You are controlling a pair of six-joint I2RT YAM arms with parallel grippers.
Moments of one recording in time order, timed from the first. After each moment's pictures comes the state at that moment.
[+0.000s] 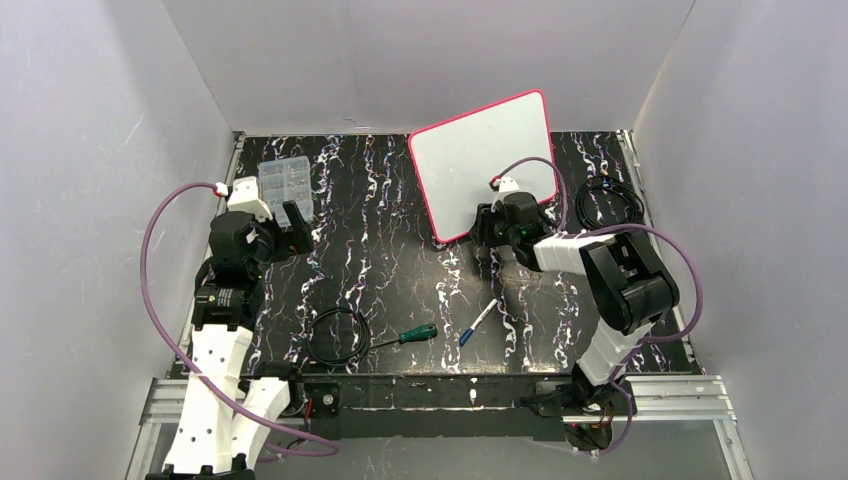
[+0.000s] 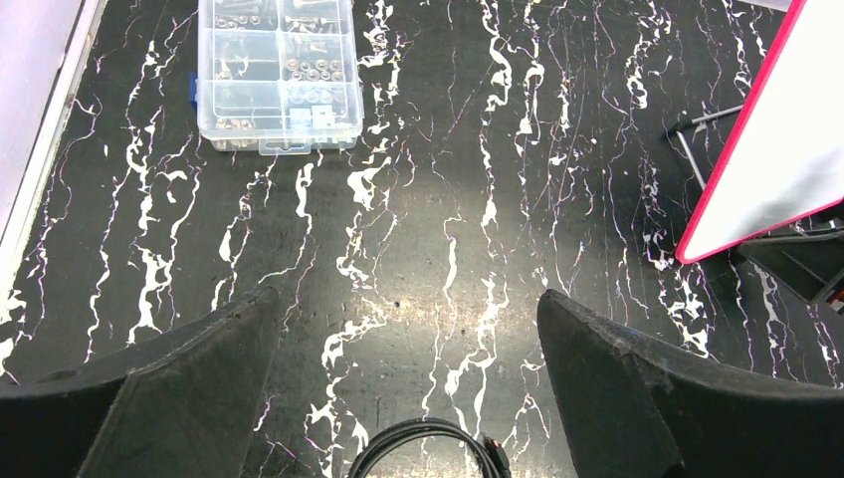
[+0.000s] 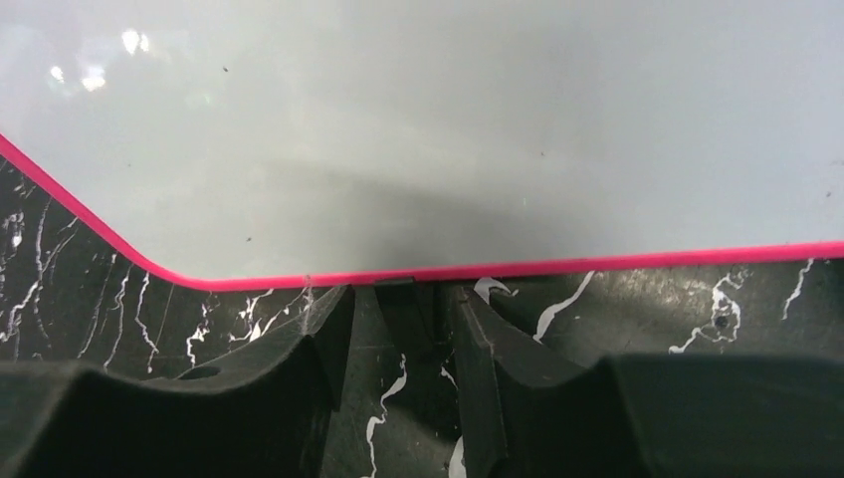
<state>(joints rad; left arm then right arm) -0.03 0.74 0.88 -0.56 -0.01 -0.21 0.43 1.74 0.78 0.39 -0.14 0.26</state>
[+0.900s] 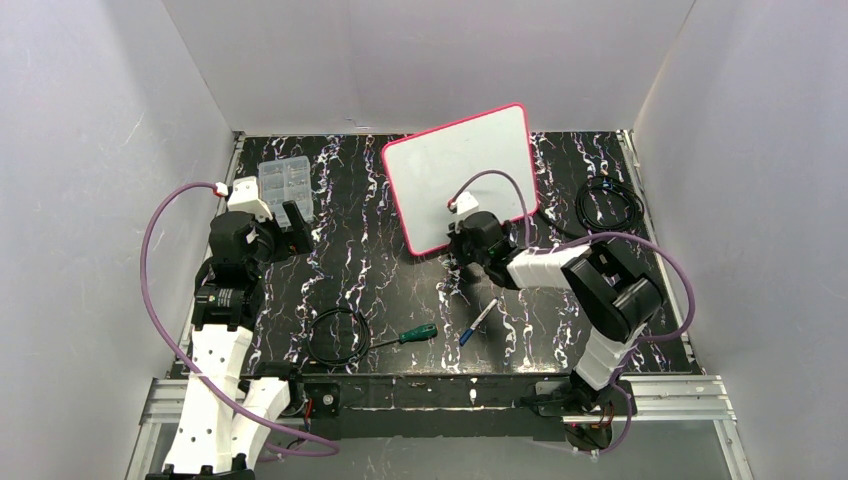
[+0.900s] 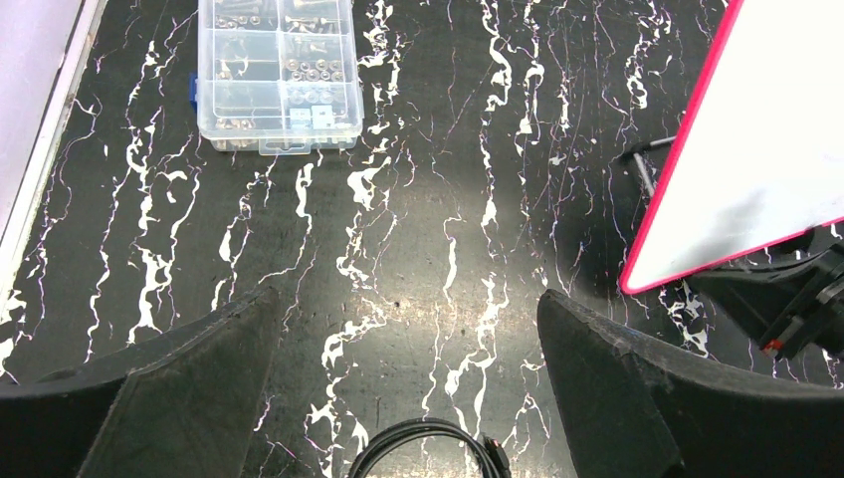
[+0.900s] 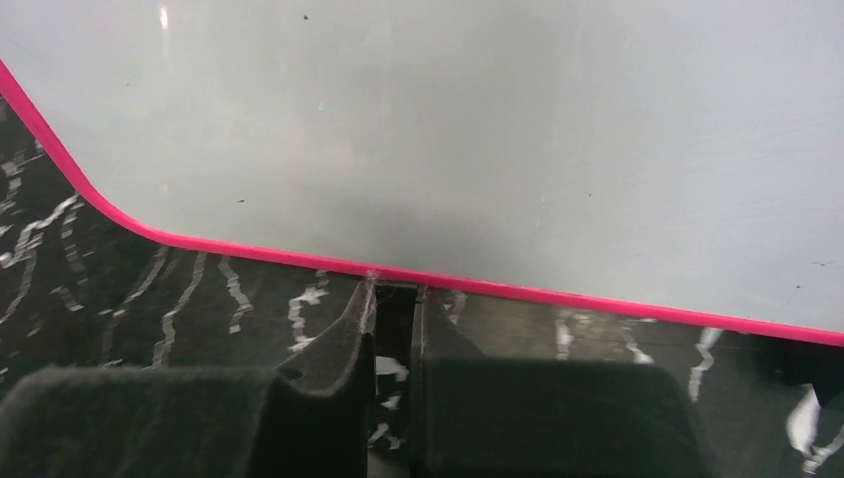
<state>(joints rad) -0.03 0.74 0.88 -0.56 -0.01 -0.21 0.68 1.75 0.79 0.39 0.08 0.12</state>
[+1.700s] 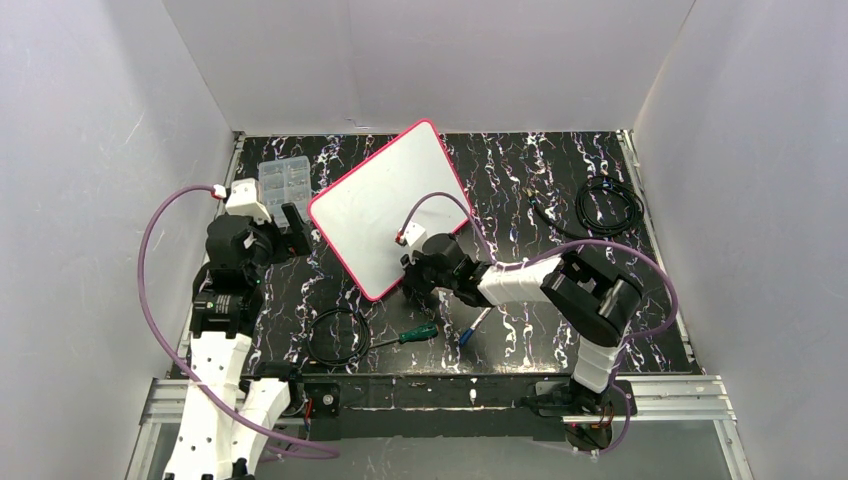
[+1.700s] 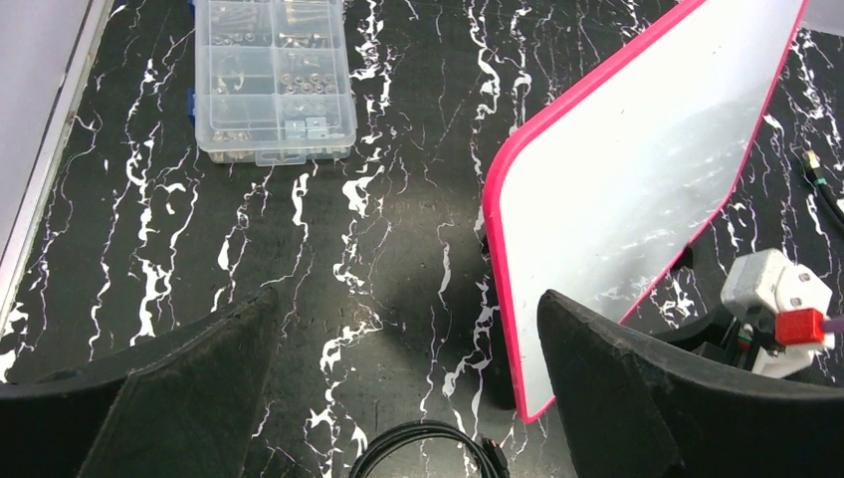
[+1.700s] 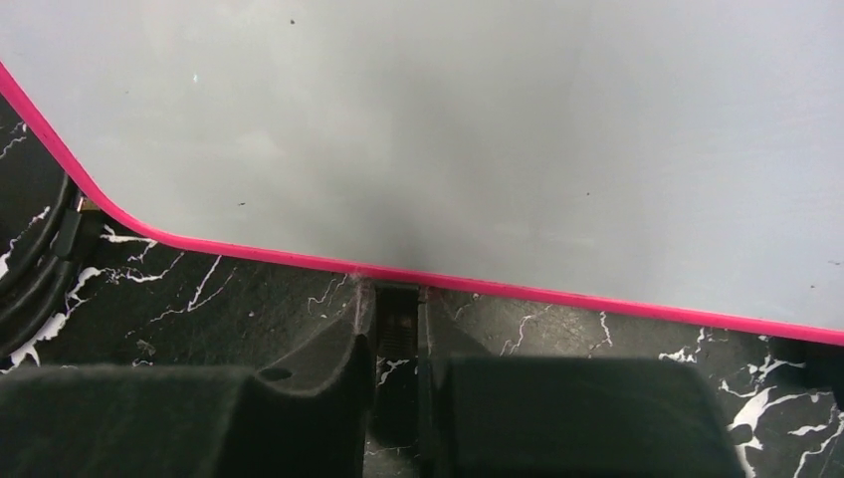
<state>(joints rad) -0.03 0.71 0.88 -0.56 0.00 -0.20 0.96 1.80 0.87 0.36 -0.05 0.08</state>
